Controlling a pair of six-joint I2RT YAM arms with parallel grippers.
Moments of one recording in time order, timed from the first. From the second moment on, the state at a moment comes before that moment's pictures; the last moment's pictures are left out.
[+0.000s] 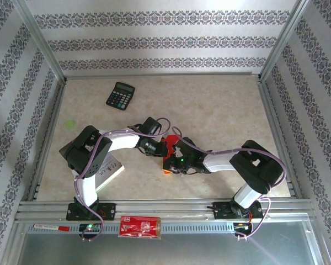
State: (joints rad) left arm -0.61 1.89 1.05 -0.31 0.52 -0.48; right arm 0.78 1.63 0.55 0.23 -0.51 1.08
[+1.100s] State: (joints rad) left arm -0.61 1.90 1.06 -0.33 0.52 -0.48; right arm 0.84 1.62 0.45 0.40 -0.45 1.15
